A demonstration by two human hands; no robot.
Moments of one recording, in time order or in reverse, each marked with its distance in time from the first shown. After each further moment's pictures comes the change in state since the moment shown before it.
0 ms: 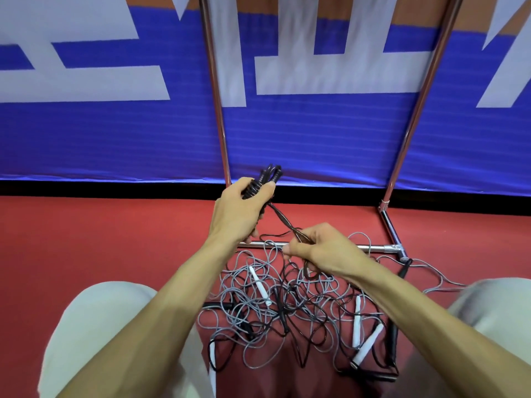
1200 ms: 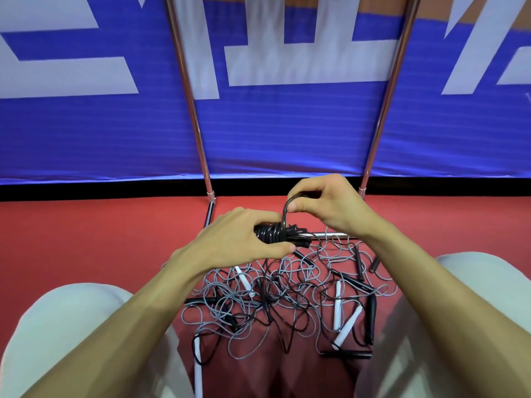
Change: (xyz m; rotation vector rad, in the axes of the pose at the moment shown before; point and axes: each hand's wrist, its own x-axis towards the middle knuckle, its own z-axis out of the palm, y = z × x) left_hand -0.024 0.000 0.011 0.646 -0.567 0.382; right_hand -0.004 -0.006 -0.060 -0.056 0.166 -0.433
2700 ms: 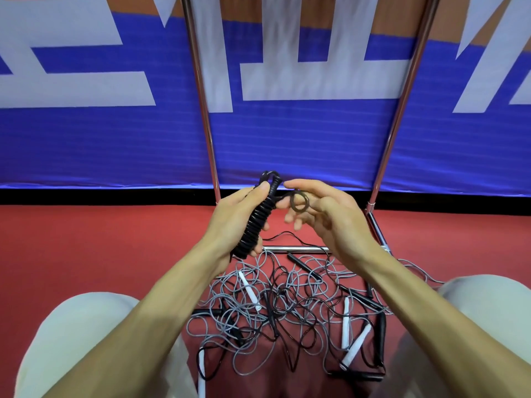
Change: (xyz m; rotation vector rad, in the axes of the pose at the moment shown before) left_hand 0.005 0.005 -0.018 -1.063 0.326 -0.323; right_hand -0.003 -0.026 0.029 0.779 0.134 0.060
